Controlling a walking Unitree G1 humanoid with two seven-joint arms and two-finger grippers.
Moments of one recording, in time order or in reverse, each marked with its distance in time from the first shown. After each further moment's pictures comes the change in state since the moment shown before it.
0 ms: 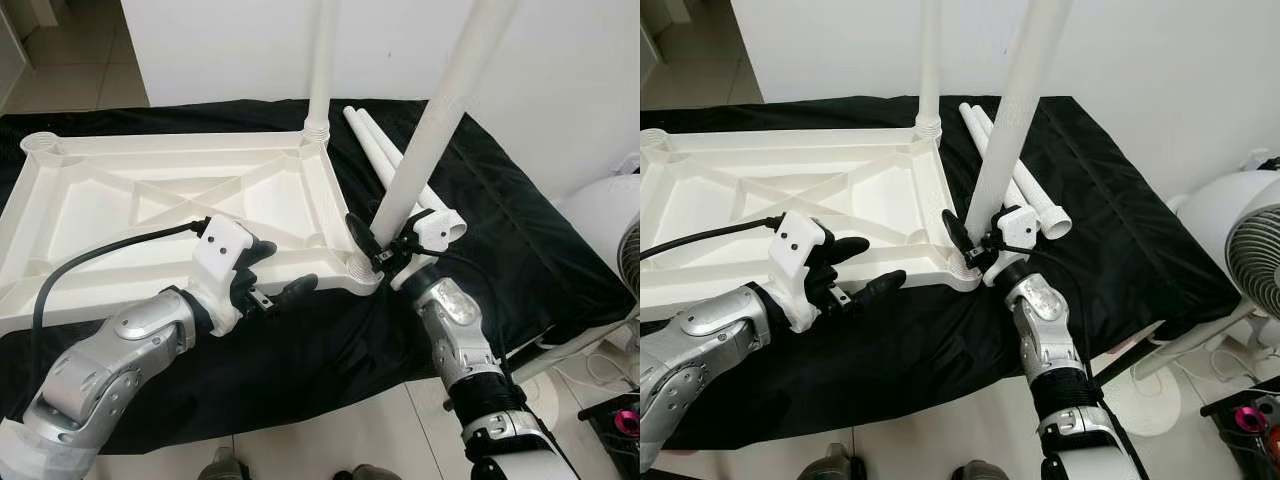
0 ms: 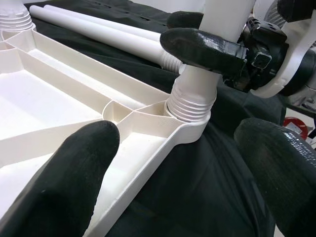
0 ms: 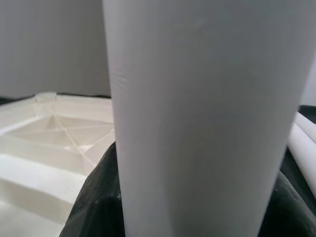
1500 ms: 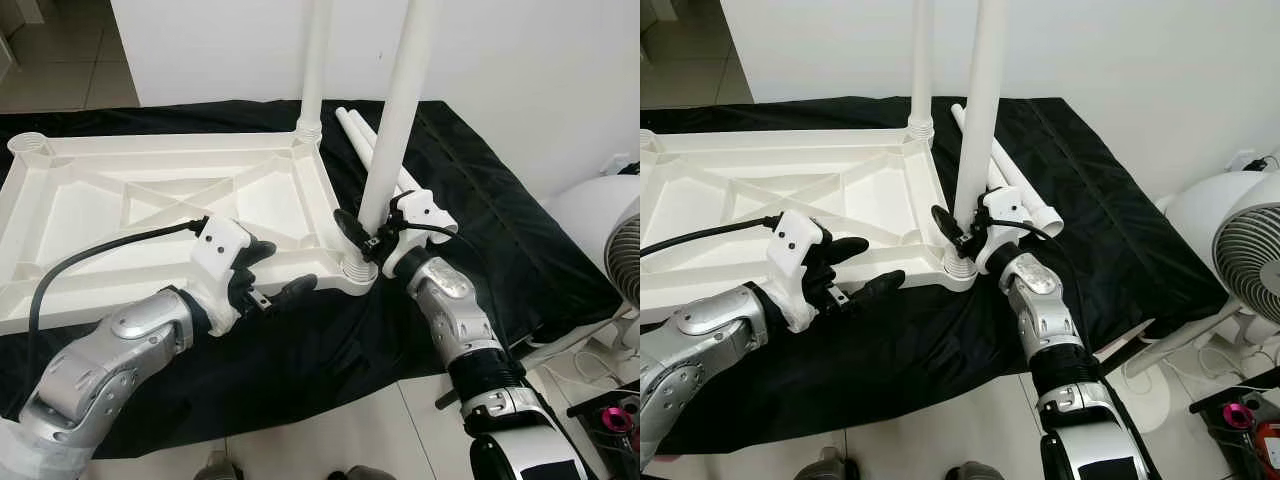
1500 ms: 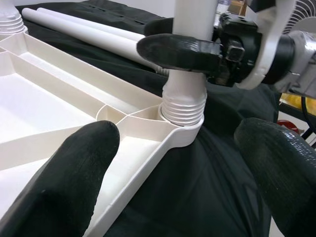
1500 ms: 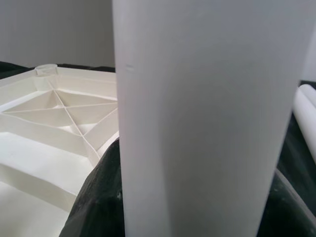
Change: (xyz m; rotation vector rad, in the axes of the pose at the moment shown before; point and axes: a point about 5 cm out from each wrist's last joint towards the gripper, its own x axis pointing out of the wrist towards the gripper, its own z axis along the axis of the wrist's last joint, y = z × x) left arm -0.001 0.000 0.001 -0.008 -0.001 -0.009; right arm 0.018 -0.005 0.000 0.005 0.161 0.025
